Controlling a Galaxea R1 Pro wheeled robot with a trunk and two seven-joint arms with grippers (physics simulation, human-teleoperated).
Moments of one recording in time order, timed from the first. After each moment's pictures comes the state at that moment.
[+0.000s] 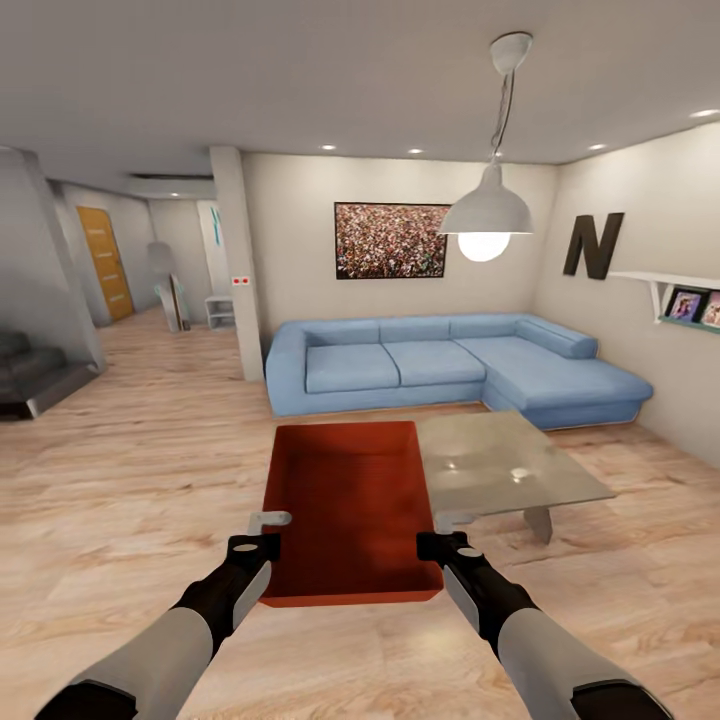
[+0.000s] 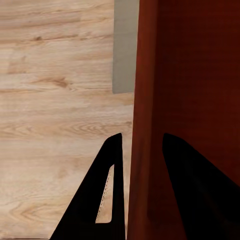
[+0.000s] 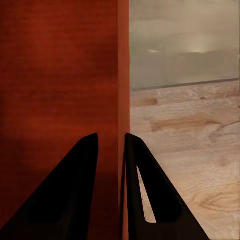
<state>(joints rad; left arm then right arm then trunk) -0.73 -0.06 -0.22 -0.39 0.21 0.19 0.34 -0.73 0.10 0.08 -0.35 -0.05 0.09 -0.06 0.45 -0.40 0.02</state>
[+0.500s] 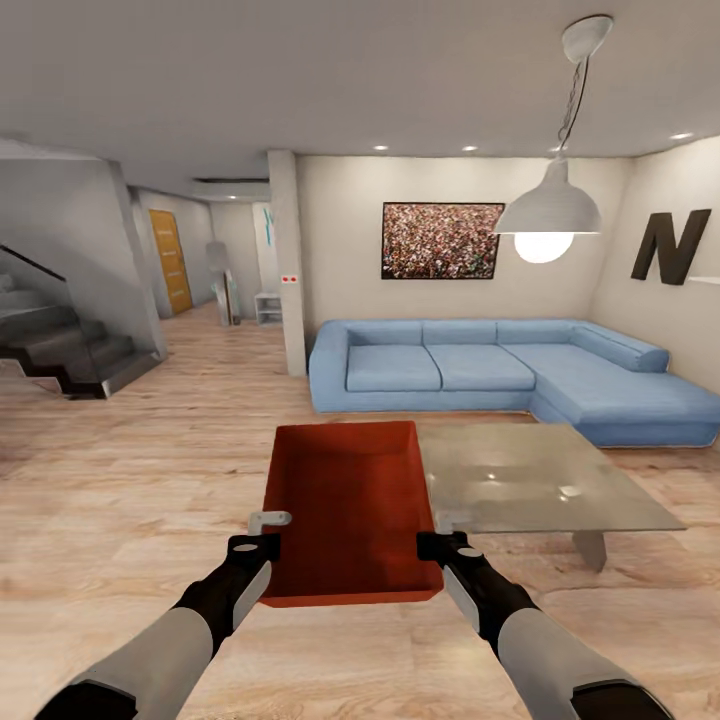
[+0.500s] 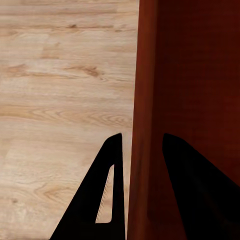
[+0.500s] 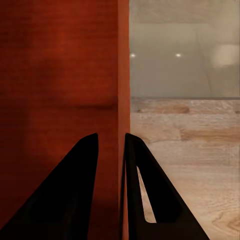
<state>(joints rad) -0.73 -0.06 -0.22 -0.39 0.21 0.19 0.34 -0.73 0.10 0.08 -0.35 -0.05 0.09 -0.06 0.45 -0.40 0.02</state>
